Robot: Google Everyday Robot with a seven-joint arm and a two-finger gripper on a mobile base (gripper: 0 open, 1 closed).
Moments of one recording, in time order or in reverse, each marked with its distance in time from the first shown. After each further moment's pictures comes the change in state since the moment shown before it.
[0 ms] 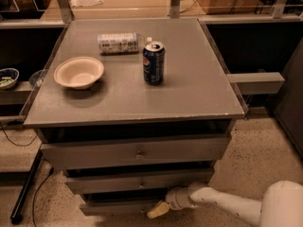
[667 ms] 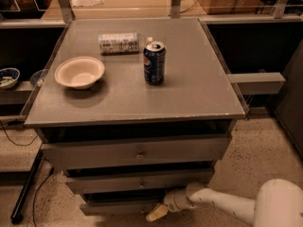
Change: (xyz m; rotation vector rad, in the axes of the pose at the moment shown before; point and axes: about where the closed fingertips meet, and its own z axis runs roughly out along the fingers) arm 0.020 0.011 0.014 -0.055 0.044 0.020
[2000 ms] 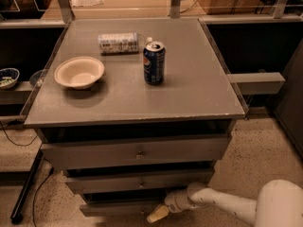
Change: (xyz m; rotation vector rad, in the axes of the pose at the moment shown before) arm 0.000 0.001 -0.005 -0.016 0.005 0.005
